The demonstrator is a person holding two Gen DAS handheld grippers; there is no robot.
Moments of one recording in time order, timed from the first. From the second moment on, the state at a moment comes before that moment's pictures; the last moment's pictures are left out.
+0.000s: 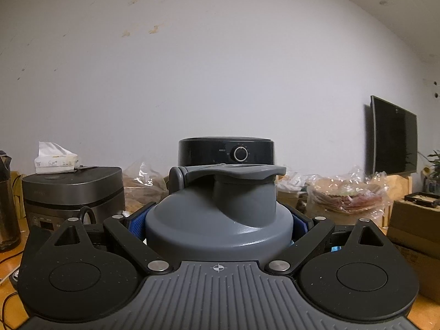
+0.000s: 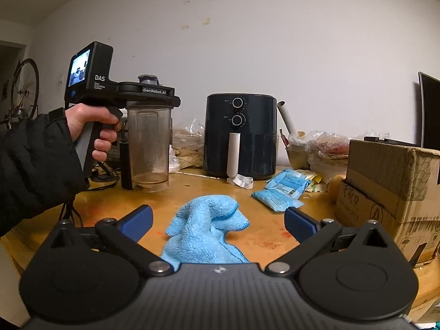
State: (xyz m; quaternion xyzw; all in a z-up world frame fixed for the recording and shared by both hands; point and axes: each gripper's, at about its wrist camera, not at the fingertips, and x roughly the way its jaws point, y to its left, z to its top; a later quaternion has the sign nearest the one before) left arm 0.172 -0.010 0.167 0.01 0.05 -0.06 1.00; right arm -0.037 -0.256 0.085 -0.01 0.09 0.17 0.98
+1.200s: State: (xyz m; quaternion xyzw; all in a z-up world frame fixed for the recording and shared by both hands) left arm 0.110 -0.017 0.163 0.01 0.06 -0.08 0.99; right arm -0.002 -0.274 0.077 0.02 0.12 0.20 0.97
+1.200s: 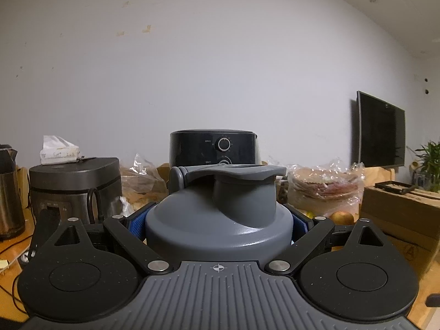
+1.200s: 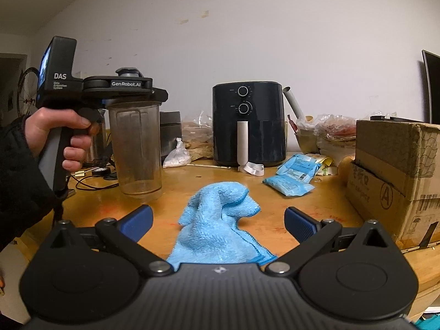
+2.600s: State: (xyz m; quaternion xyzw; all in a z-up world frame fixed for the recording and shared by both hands) left arm 0.087 -0.025 0.119 0.02 0.04 -0.08 1.00; right arm 0.010 -0.261 0.062 0.00 0.18 0.20 0.96
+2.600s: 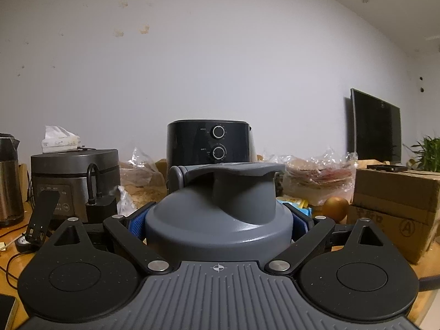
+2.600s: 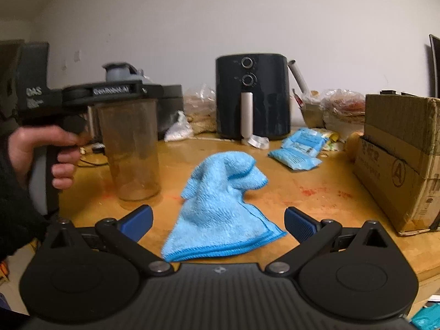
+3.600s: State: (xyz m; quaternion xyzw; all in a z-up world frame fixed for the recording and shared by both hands) left arm 0.086 -0.025 0.115 0.02 0.04 -0.08 1.00; right arm 0.019 -0.254 0.073 -0.01 0.18 0.12 0.98
